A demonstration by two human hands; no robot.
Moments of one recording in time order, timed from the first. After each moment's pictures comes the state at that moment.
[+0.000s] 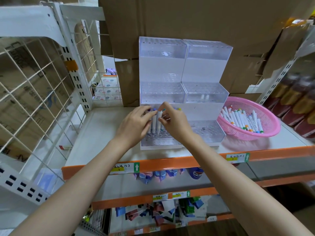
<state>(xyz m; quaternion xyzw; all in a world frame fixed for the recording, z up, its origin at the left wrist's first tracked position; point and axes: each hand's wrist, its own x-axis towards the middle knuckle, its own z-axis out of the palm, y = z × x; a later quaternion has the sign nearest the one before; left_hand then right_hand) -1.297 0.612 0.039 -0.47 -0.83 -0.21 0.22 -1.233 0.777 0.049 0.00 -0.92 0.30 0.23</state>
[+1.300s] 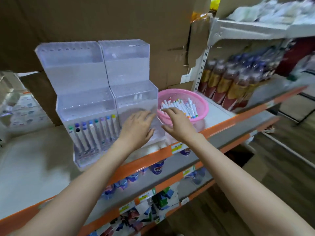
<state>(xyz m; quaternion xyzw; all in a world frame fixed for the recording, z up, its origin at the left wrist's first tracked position) -1.231 0.792 0.048 -0.58 -0.79 -0.12 0.15 -1.118 0.941 0.044 -0.20 -0.95 0.16 0.19</state>
